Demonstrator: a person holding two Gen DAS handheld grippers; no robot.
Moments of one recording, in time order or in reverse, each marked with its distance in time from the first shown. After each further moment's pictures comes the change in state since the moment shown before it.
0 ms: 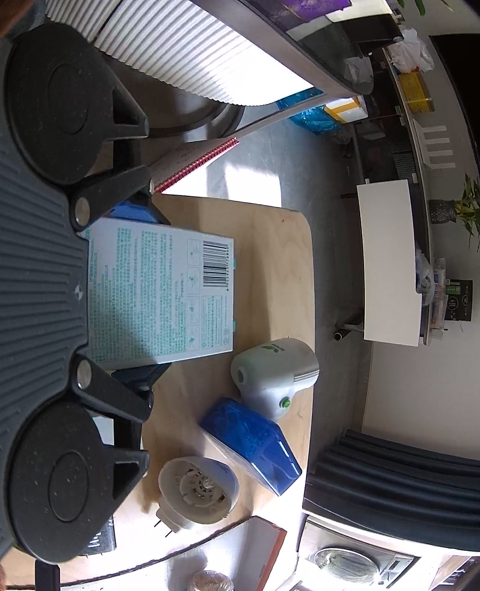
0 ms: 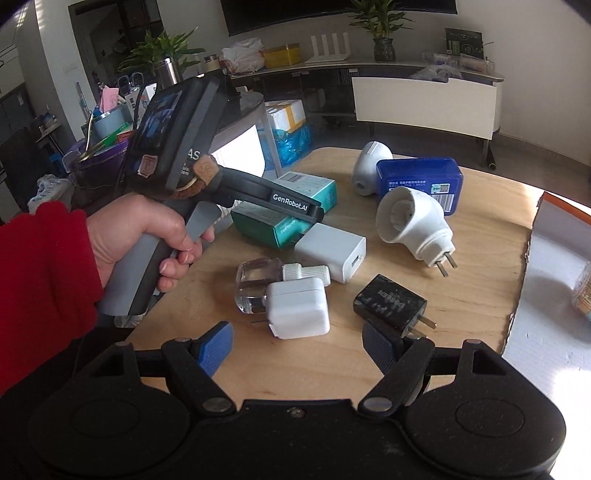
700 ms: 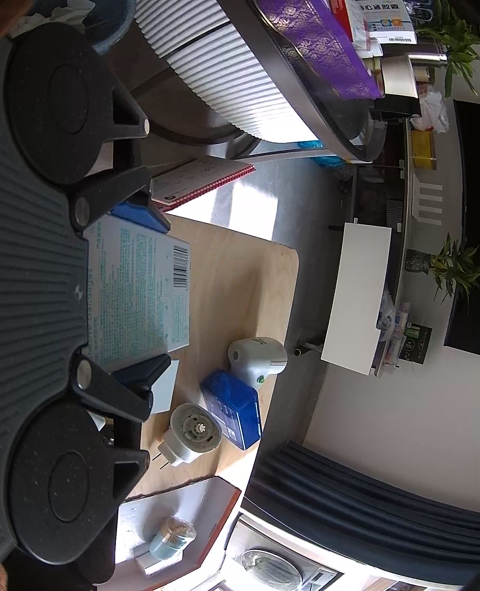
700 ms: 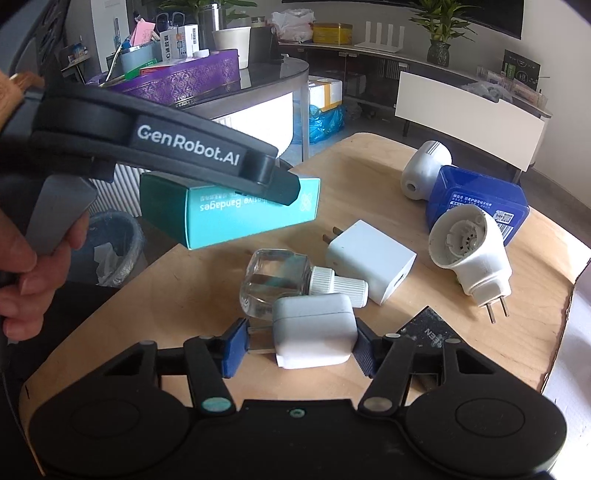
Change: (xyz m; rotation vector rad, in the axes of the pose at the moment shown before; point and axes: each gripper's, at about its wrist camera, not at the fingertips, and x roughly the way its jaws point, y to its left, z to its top) left arm -0.078 -0.003 -0.033 -0.199 -0.105 -0.015; right arm 0.048 0.017 0.006 -0.193 0.079 -0.025
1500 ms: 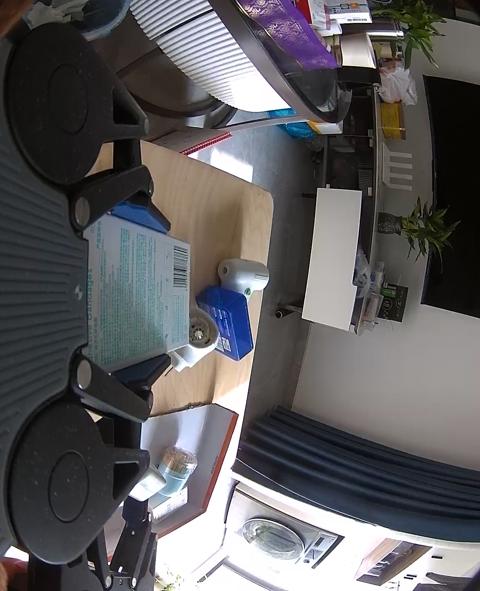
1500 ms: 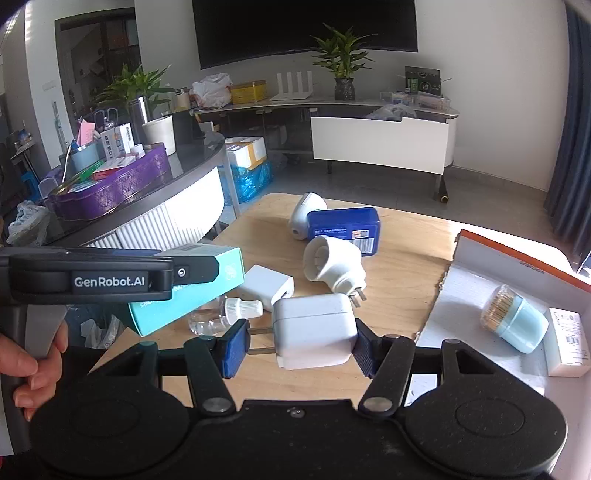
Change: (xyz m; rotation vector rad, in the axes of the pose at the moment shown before) left arm -0.050 -0.068 -0.016 0.068 -0.082 -0.068; right arm -0.126 -0.054 -0.028 0.239 -0.185 -0.148
